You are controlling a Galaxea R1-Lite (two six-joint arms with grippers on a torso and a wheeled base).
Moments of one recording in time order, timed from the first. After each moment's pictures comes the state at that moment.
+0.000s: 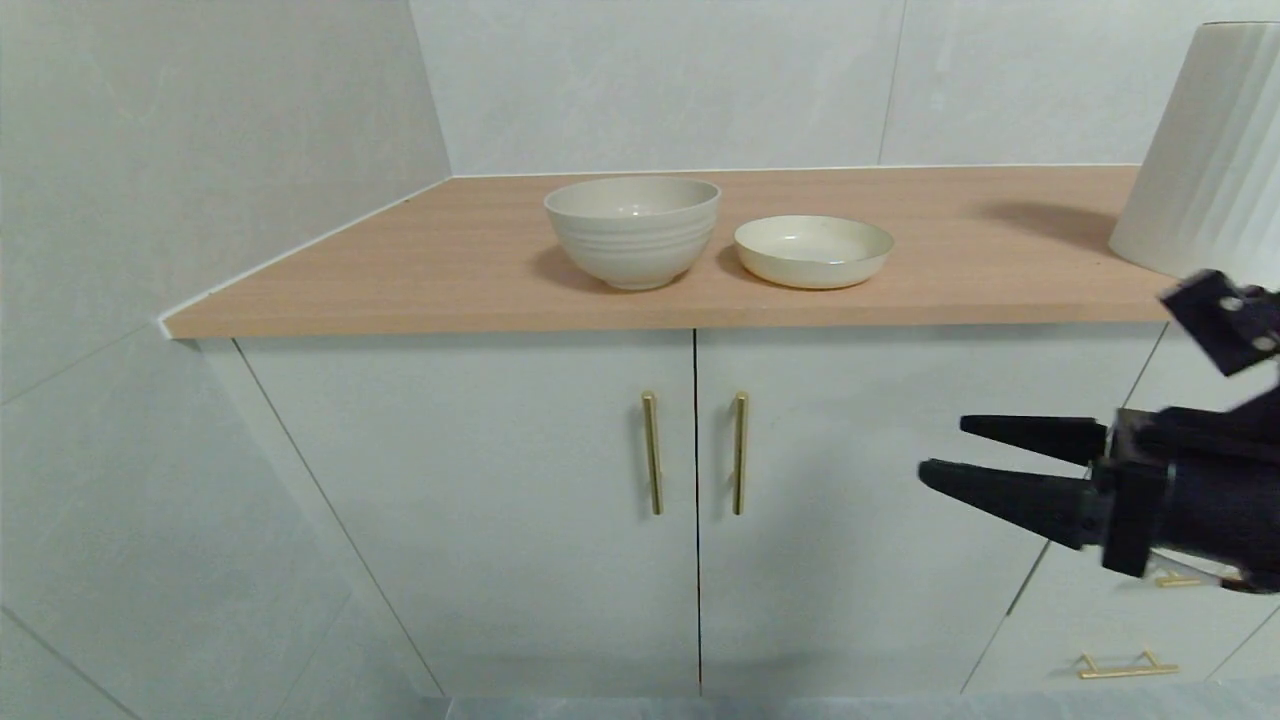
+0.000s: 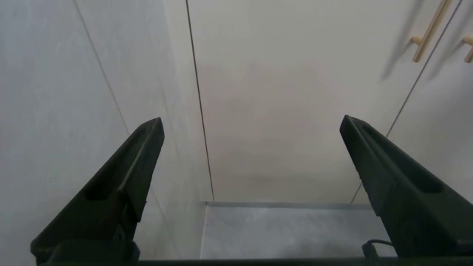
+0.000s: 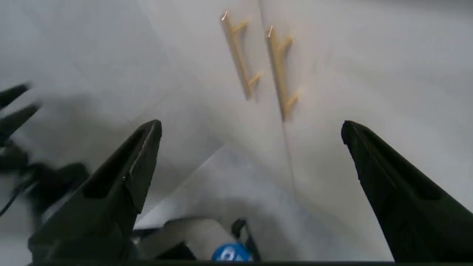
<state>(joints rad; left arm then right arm) 0.00 0.00 0.00 0.00 0.02 0.00 0.45 1.32 -0.64 -0.50 0.41 0.13</state>
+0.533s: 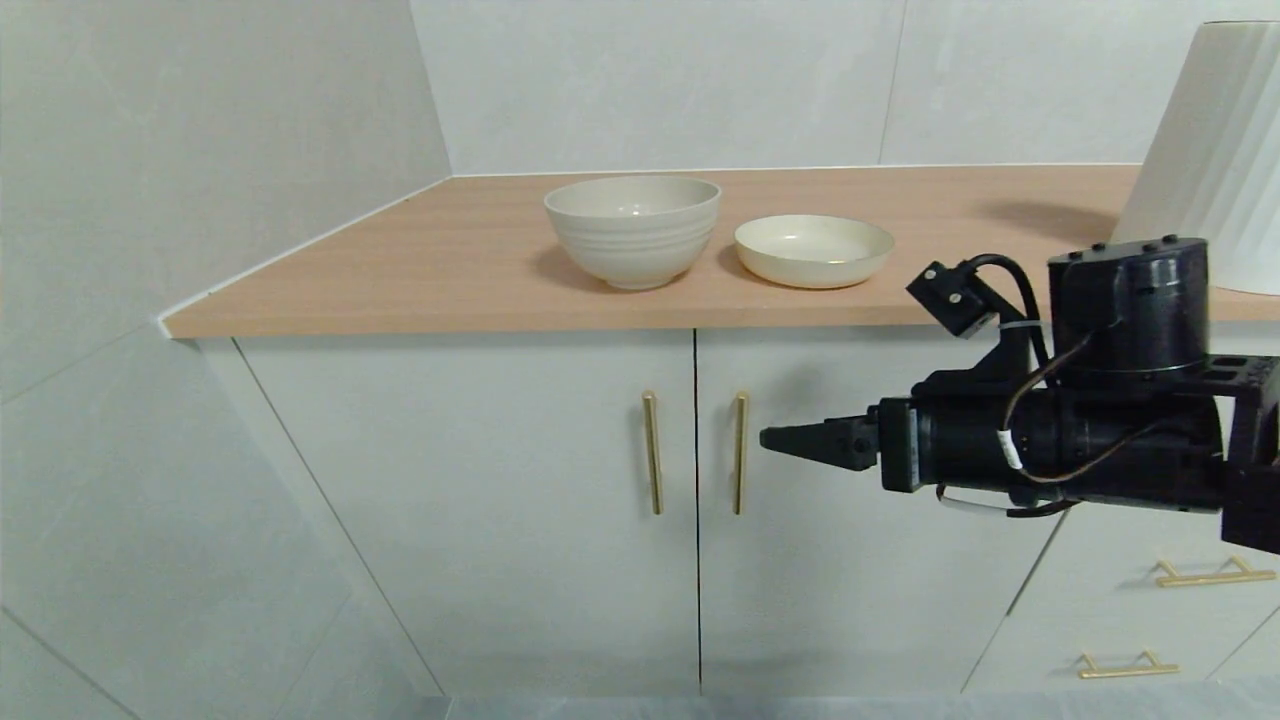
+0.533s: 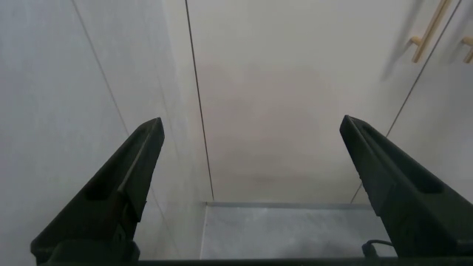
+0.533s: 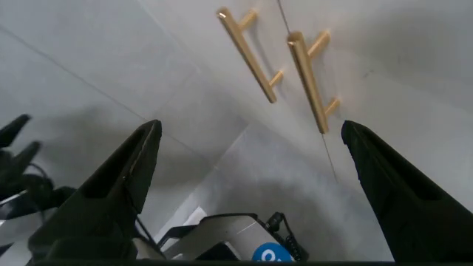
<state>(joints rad) 0.00 0.00 0.00 0.00 0.02 0.00 0.60 1.63 -0.94 -0.36 0.33 0.30</state>
